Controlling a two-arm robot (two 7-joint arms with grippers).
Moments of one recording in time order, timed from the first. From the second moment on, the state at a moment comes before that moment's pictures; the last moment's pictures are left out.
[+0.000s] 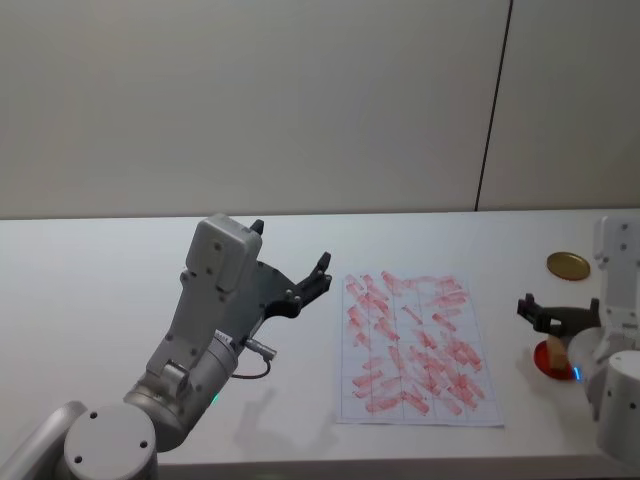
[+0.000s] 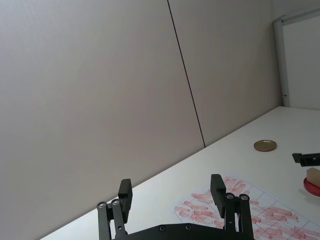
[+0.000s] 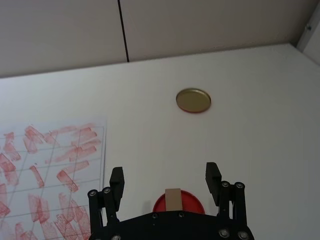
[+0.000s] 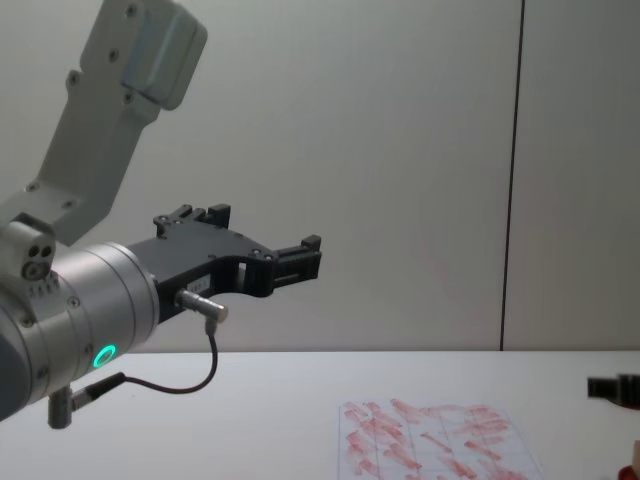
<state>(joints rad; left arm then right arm) -0.24 0.38 0.45 -1.63 -0.20 0.01 -0.01 0.35 0.04 -0.10 -1.22 0.16 0.39 -0.22</state>
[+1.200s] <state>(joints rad) -0.24 0.38 0.45 -1.63 -0.20 0.01 -0.01 0.12 0.12 -0.07 -1.58 0.10 0.21 -0.06</state>
